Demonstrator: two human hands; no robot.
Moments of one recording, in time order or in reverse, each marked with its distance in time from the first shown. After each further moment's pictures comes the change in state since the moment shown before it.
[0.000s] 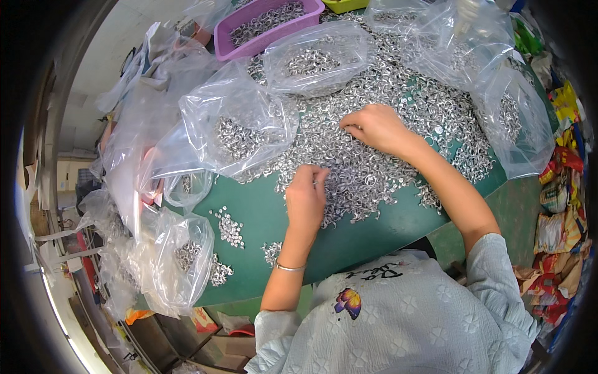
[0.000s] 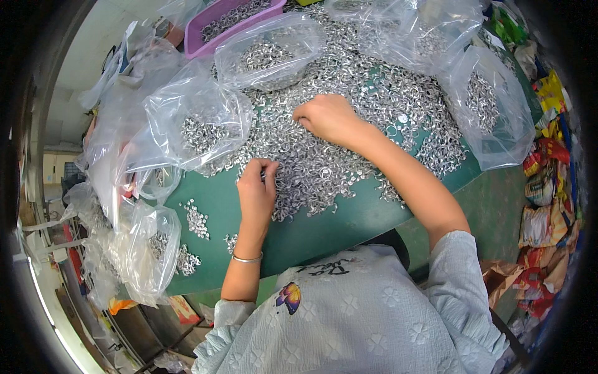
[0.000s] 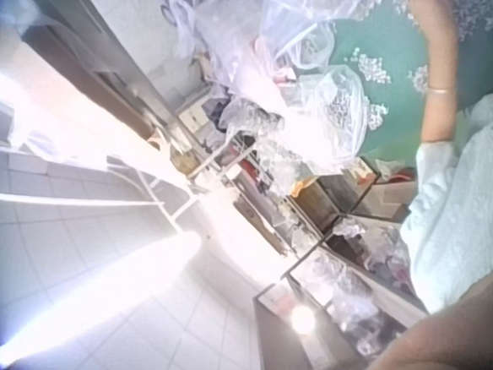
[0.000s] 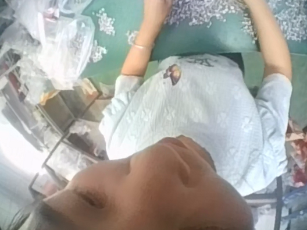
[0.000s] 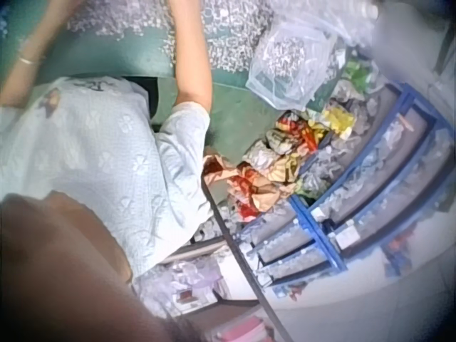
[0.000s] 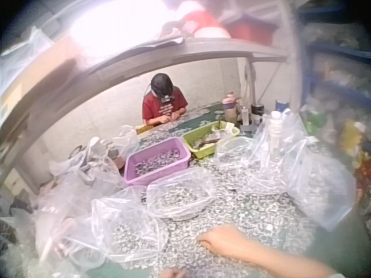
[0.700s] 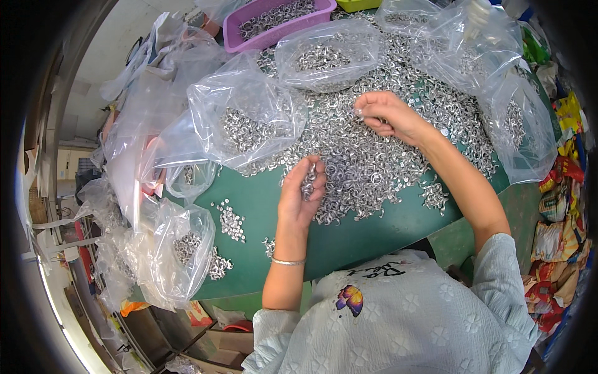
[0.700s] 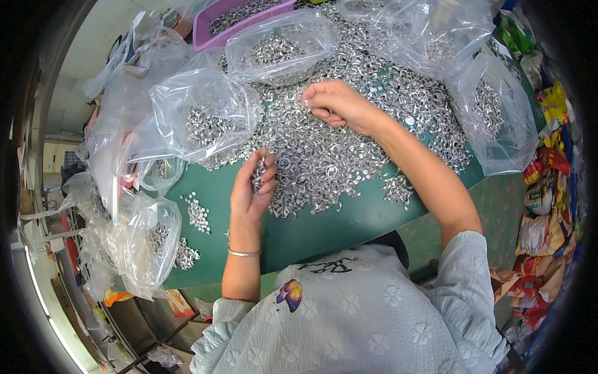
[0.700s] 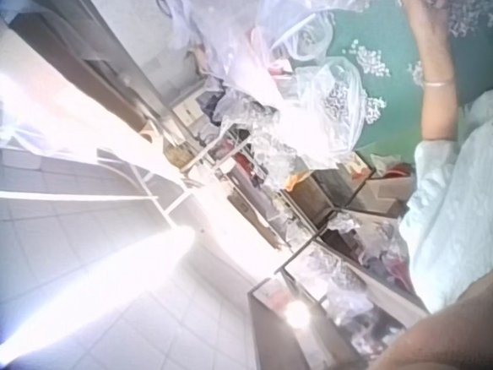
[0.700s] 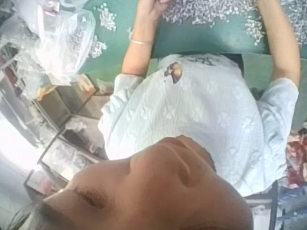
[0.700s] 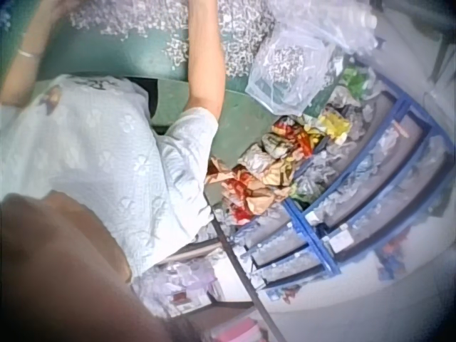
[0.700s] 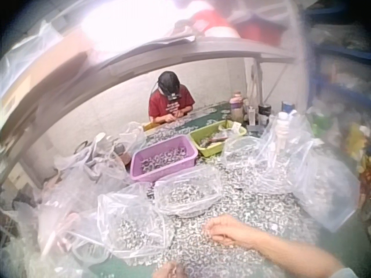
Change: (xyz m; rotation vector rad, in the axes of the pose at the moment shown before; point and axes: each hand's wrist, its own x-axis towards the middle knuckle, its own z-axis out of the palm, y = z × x) left_hand 0.003 -0.019 -0.018 -1.591 -0.147 -0.807; right_hand 0.008 0.008 -0.023 1.409 -0.290 0.431
